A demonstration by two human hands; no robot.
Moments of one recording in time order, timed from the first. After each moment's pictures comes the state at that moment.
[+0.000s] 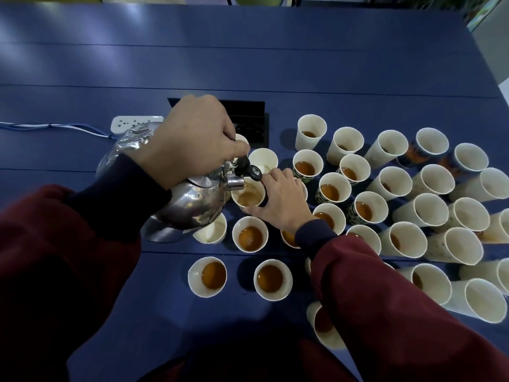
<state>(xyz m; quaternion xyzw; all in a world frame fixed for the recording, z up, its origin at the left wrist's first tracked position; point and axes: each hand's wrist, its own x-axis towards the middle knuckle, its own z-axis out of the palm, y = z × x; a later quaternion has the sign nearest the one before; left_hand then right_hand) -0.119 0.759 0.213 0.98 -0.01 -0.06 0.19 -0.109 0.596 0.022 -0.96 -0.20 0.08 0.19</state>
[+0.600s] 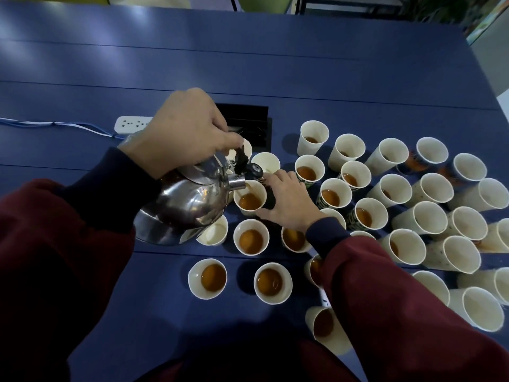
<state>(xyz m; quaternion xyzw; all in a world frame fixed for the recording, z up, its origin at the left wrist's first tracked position) -0.114 0.778 0.218 0.96 0.03 -0.07 0.25 -0.096 0.585 0.034 -0.94 -0.23 0.14 0.19</state>
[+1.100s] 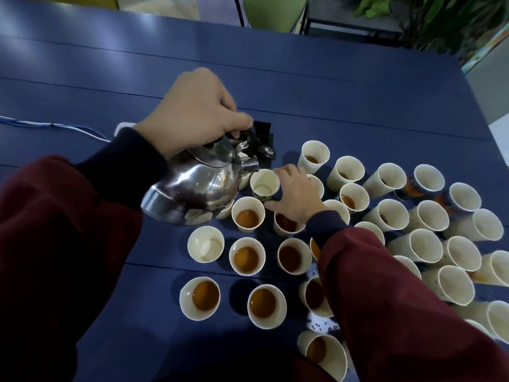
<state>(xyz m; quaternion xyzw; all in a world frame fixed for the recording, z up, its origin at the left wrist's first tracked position) -0.073 0.788 0.224 0.95 0.03 0.00 0.31 -0.045 0.583 0.038 -0.96 -0.21 0.11 0.13</state>
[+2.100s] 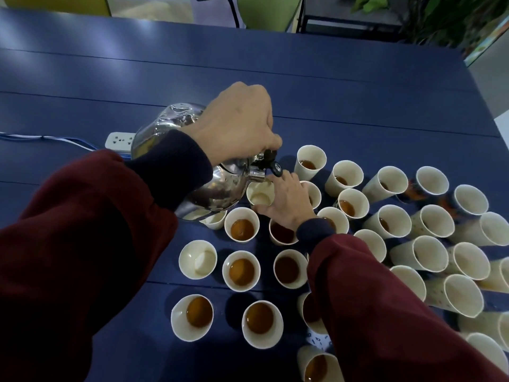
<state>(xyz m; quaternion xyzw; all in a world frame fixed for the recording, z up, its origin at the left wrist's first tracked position) -0.023 0.736 0.204 0.98 -0.05 -0.02 0.18 -0.028 0.591 0.017 -0.96 -0.17 0.11 0.17</state>
